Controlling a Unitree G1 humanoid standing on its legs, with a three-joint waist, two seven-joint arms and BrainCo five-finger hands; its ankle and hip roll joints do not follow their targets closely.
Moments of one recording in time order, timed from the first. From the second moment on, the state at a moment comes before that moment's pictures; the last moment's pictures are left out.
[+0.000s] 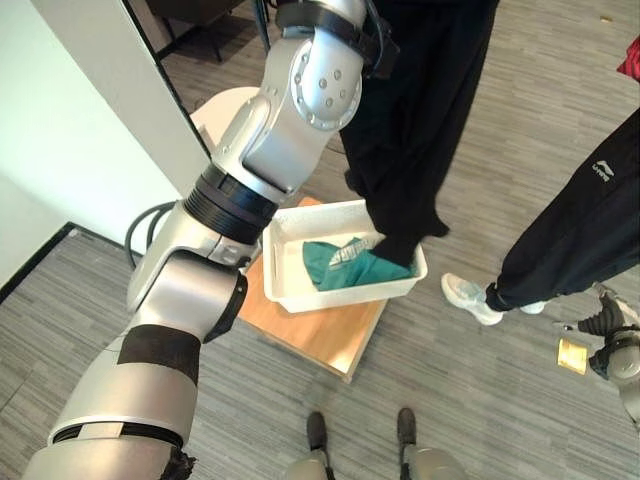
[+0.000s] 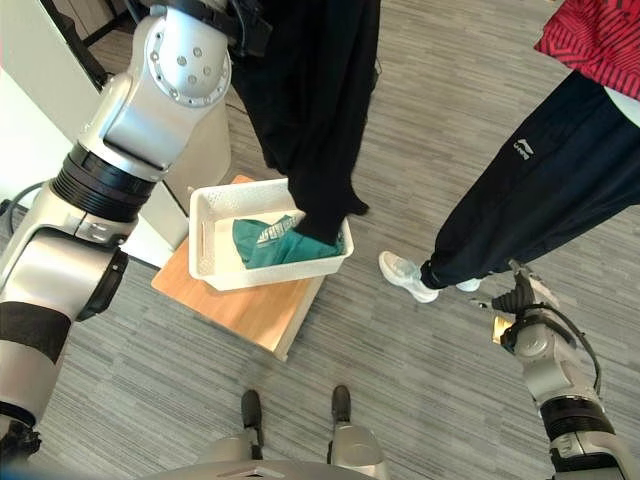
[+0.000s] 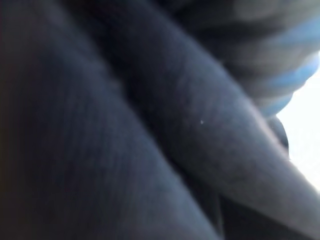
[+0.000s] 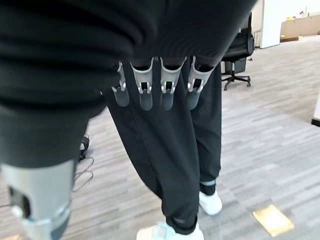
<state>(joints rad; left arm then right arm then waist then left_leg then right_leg) -1.43 0.46 -0.49 0.29 0.29 0.00 0.39 -0.13 -0.73 0.06 0.57 -0.29 0.06 -0.19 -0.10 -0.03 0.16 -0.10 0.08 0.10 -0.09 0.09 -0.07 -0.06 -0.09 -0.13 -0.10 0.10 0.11</state>
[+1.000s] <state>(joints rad) -1.55 0.39 -0.71 0.68 0.42 0.11 0.43 -0.22 -0.53 0.36 0.72 -0.21 -0.06 -0.23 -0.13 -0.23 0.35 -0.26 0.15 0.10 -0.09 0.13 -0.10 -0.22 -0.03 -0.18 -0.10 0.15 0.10</state>
